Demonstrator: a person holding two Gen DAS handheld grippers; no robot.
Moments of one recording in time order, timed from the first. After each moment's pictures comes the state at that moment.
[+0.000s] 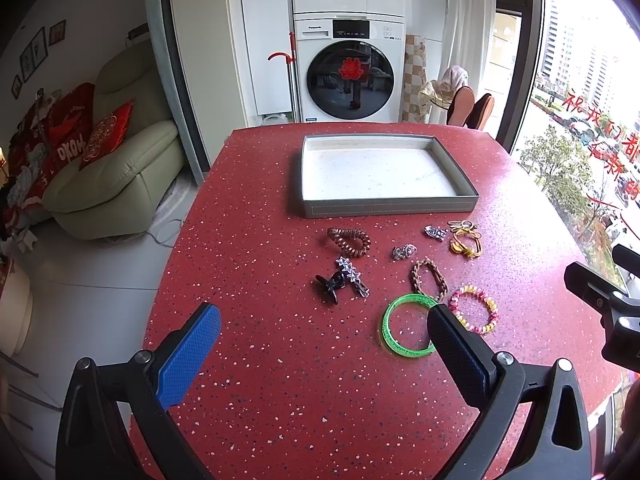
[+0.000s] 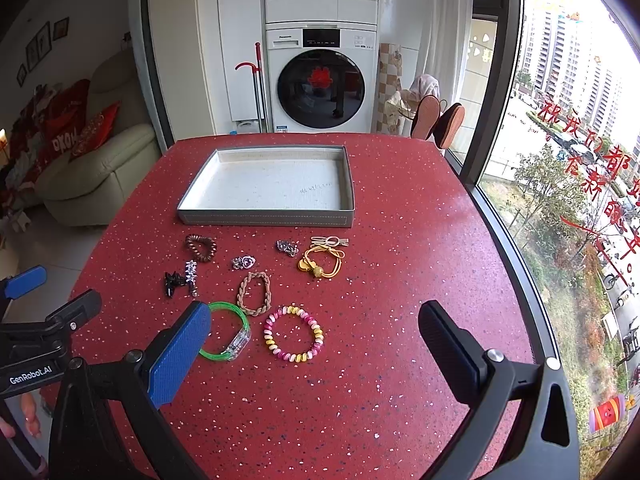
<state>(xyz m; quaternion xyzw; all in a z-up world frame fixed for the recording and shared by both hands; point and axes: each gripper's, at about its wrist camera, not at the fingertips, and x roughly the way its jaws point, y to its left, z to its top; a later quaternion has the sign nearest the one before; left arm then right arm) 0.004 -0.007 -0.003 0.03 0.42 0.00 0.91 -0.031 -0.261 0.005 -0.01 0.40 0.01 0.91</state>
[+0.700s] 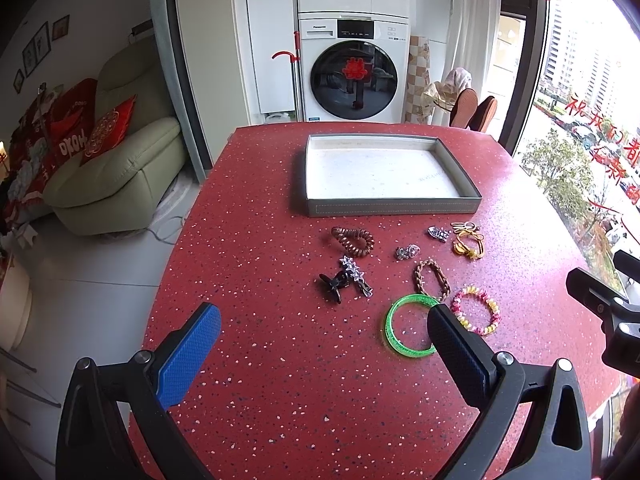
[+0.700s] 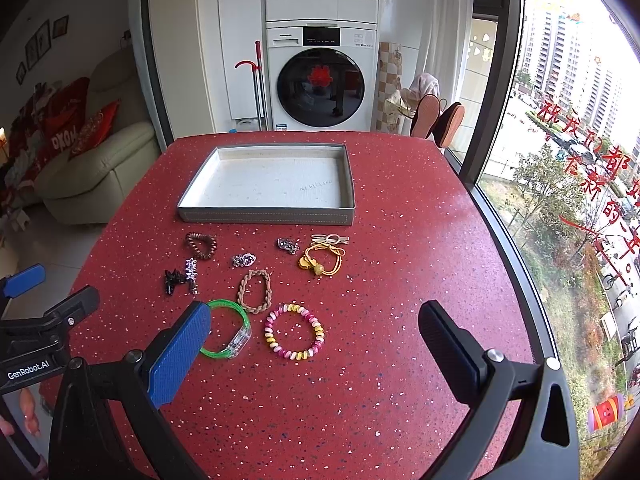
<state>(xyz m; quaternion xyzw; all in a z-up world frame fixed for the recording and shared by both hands) 0.004 -0.003 -0.002 0.02 0.41 0.00 0.91 -0.032 -0.262 0.006 -0.01 0.41 0.01 0.91</state>
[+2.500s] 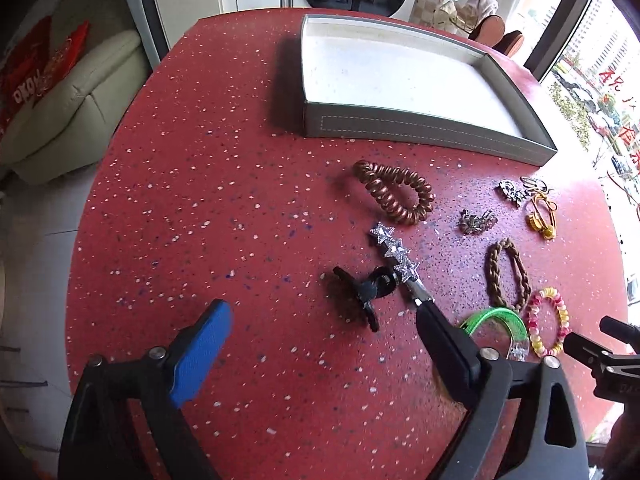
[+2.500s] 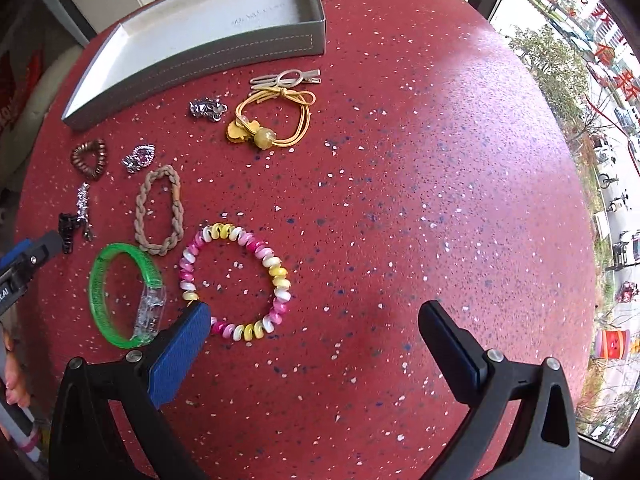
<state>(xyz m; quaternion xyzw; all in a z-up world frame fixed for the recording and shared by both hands) 0.128 0.018 -0.125 -0.02 0.57 -0.03 0.82 0.070 -0.280 -0.127 0.03 0.65 -0.03 0.76</state>
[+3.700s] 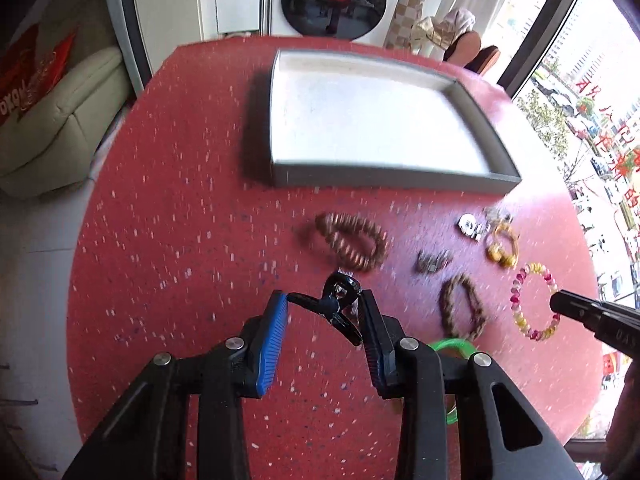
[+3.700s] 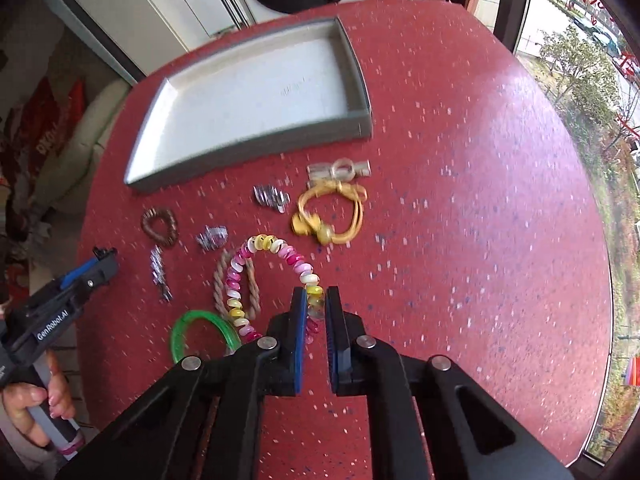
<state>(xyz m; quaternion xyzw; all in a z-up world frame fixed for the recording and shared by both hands) 0.151 0.006 -0.086 -0.04 0.55 -0.08 0.83 0.161 -0.242 -0.097 0.11 0.59 0.05 0.80</state>
